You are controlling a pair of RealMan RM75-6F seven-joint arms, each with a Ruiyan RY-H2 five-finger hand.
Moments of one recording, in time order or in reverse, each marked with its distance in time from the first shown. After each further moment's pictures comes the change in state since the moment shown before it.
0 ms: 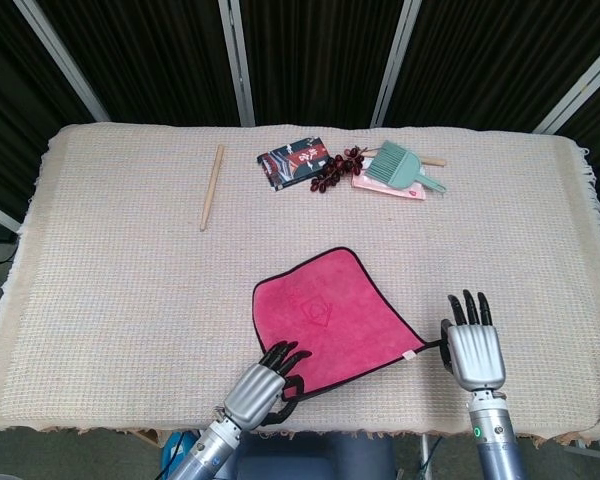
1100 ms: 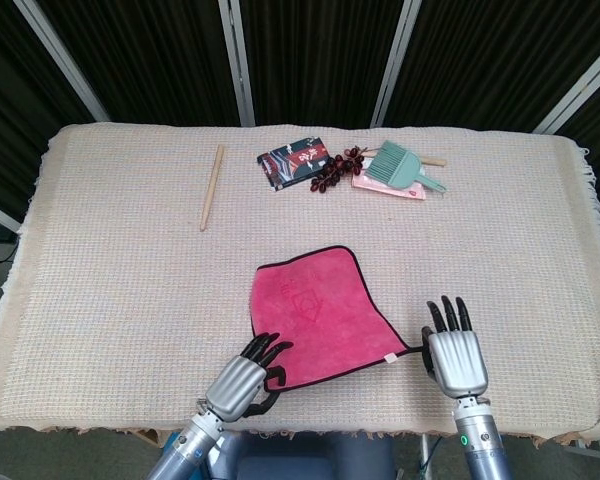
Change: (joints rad) left arm -0.012 0.087 0.012 -0.019 -0.001 0.038 -0.046; right arm 0.020 -0.032 -0.050 -0.023 -0.043 0.007 -0.020
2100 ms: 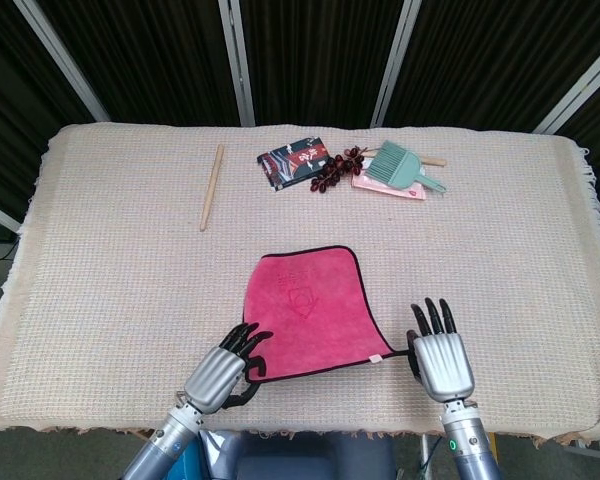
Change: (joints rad) left arm -0.022 0.117 0.021 -0.061 -0.004 0.056 -0.048; right arm 0.034 -0.031 -0.045 -0.036 -0.020 0.031 -0.035
